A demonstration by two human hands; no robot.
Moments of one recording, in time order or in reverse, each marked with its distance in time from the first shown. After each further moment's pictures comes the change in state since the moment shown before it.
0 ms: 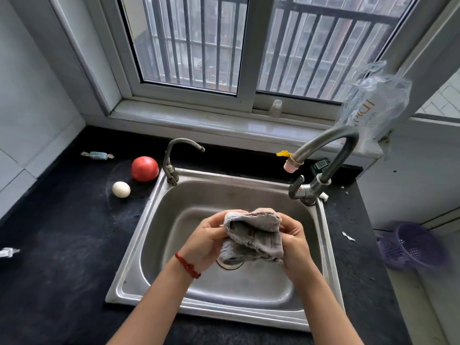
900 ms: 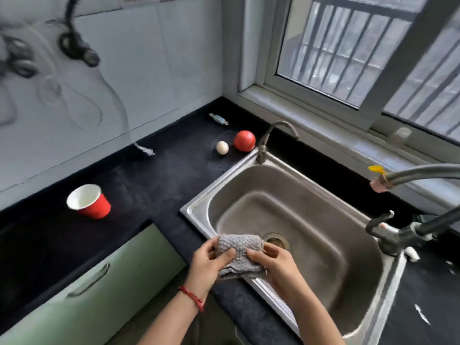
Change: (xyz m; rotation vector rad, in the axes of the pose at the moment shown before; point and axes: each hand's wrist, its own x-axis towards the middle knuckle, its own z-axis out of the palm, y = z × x) left_hand -0.124 -0.109 0.022 0.083 1.121 0.190; right_hand -0.045 0.052 0.019 -0.120 -0.406 0.726
